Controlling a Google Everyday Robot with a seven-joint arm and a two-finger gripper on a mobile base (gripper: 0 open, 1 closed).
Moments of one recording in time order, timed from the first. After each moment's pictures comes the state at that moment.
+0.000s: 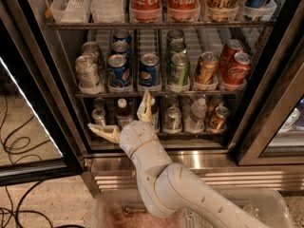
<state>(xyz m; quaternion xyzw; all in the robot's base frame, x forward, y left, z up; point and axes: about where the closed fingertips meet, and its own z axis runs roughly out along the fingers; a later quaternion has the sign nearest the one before) 0.546 0.075 0.819 -0.24 0.60 0.09 0.76</state>
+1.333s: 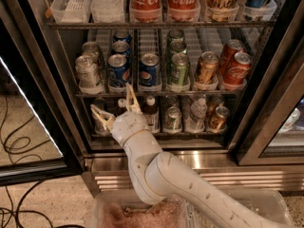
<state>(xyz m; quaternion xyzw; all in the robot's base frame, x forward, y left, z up) 0.573 0.096 0.824 -0.25 0.59 0.08 0.76</state>
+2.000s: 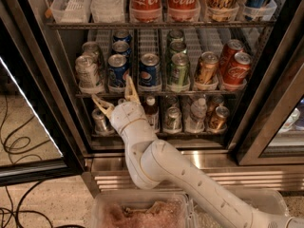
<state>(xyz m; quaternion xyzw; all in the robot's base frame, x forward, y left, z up) 0.608 0.099 0.829 -0.24 0.59 0.06 0.77</state>
